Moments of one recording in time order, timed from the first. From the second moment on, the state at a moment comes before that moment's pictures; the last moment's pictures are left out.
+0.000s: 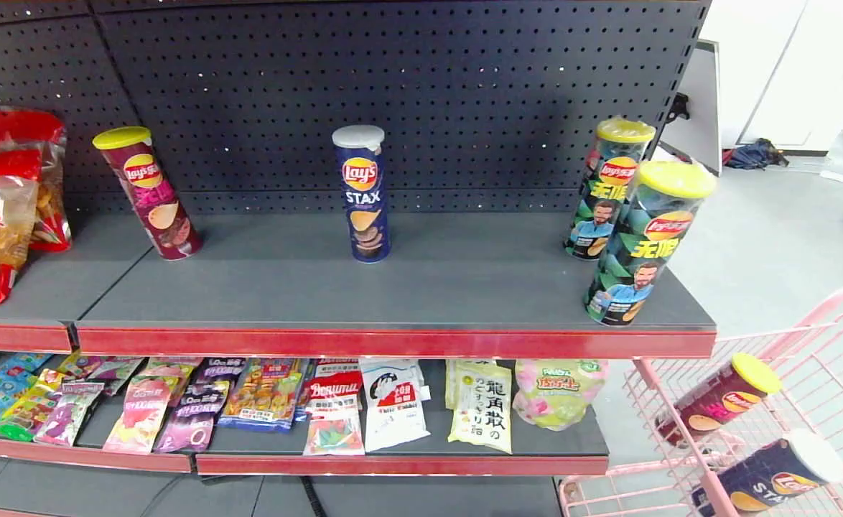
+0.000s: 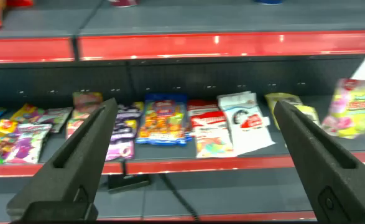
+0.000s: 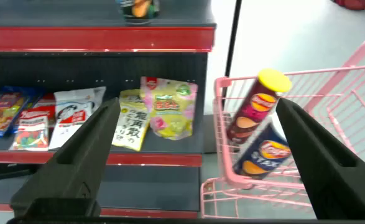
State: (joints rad) left arm 0.00 0.00 0.00 0.00 -0.05 0.01; right arm 0.00 0.00 0.00 0.00 0.00 0.00
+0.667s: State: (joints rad) left arm 0.00 0.00 0.00 0.00 -0.05 0.01; right arm 0.00 0.00 0.00 0.00 0.00 0.00
